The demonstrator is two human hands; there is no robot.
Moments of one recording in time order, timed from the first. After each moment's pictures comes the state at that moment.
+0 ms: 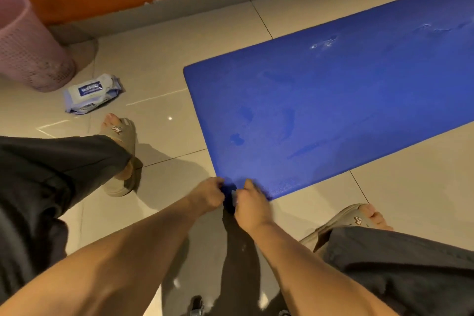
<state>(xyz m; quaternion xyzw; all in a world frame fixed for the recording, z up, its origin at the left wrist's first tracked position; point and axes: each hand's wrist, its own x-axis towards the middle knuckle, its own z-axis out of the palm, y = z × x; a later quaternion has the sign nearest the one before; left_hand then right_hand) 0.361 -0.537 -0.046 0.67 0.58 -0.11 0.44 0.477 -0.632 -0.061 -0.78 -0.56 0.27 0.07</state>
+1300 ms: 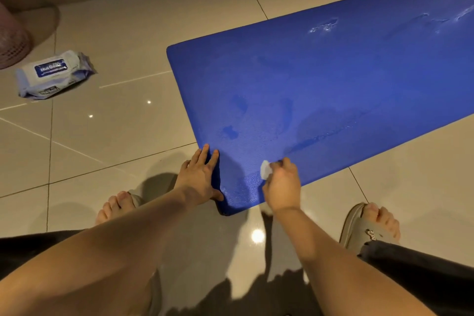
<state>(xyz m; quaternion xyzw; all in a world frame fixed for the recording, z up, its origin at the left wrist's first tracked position) 0.359 -0.495 -0.084 0.85 0.45 -0.19 0.18 0.549 -0.615 -0.087 -0.87 -0.44 0.15 0.17</state>
